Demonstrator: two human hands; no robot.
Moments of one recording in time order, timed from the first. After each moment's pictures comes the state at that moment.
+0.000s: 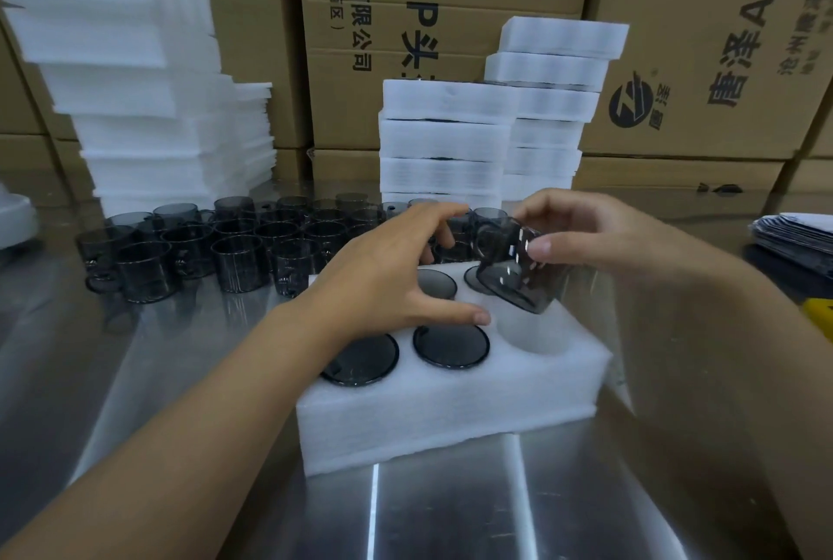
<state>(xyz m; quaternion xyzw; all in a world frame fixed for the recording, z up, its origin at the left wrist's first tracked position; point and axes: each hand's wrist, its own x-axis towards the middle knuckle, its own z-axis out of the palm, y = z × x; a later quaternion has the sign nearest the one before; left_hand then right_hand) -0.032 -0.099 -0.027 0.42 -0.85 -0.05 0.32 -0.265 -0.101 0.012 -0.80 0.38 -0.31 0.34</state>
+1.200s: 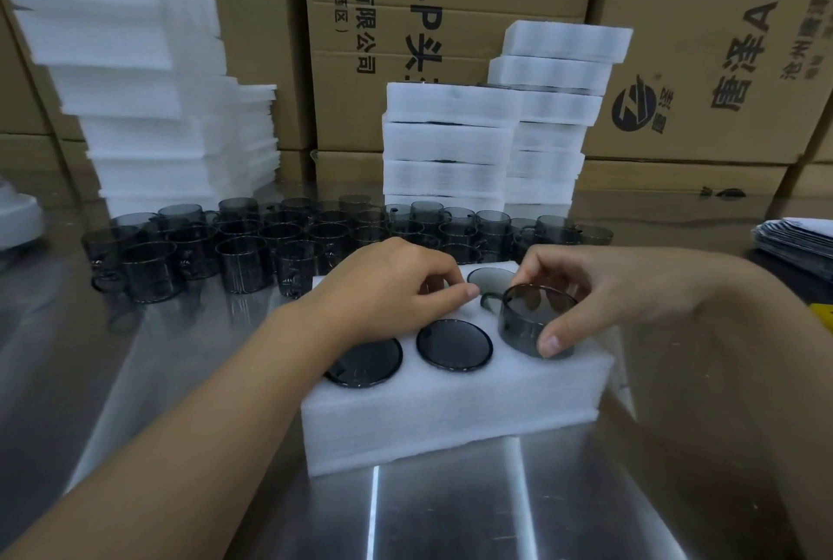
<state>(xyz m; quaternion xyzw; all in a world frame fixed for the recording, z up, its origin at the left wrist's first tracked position) -0.033 -0.098 -0.026 0.45 -0.86 -0.04 0.23 -0.269 -0.093 0.011 -0.83 0.43 -0.08 0.33</state>
